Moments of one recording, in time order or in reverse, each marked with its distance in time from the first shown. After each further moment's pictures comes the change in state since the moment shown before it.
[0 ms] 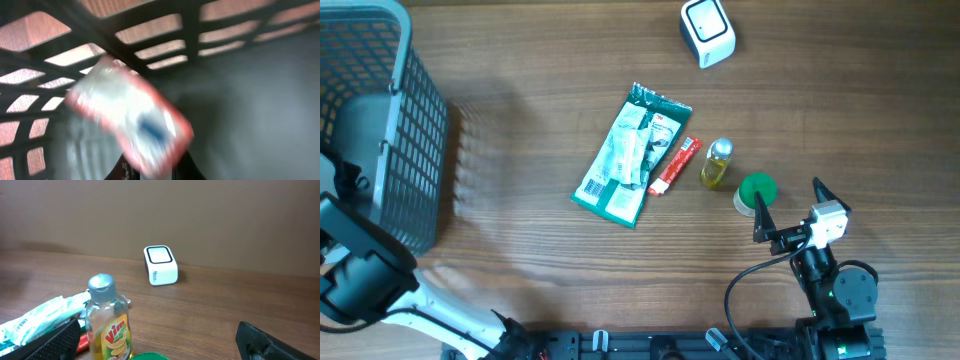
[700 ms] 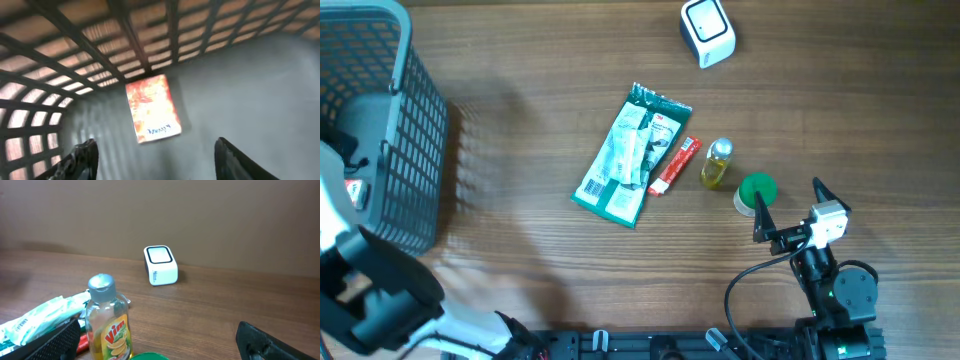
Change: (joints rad) left arm -0.084 -0.190 -0.003 -0.021 0.012 -0.004; right arm 0.000 0.000 0.000 0.000 0.000 0.000
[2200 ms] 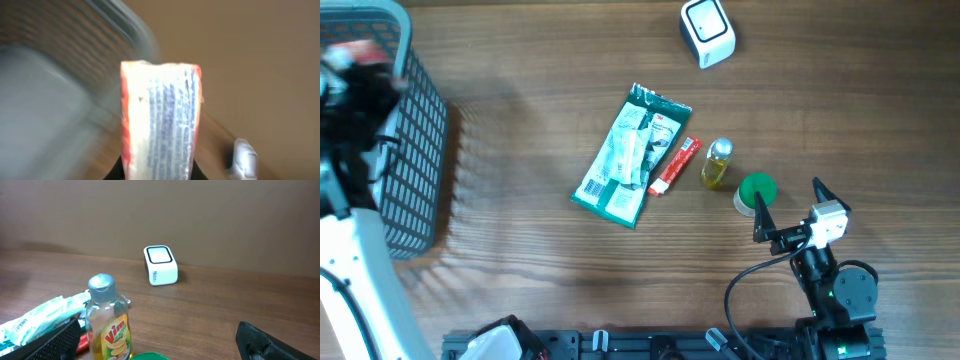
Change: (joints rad) left arm -0.238 -0.519 0.000 -0.023 0.739 -0.013; right arm 0.000 0.000 0.000 0.000 0.000 0.000
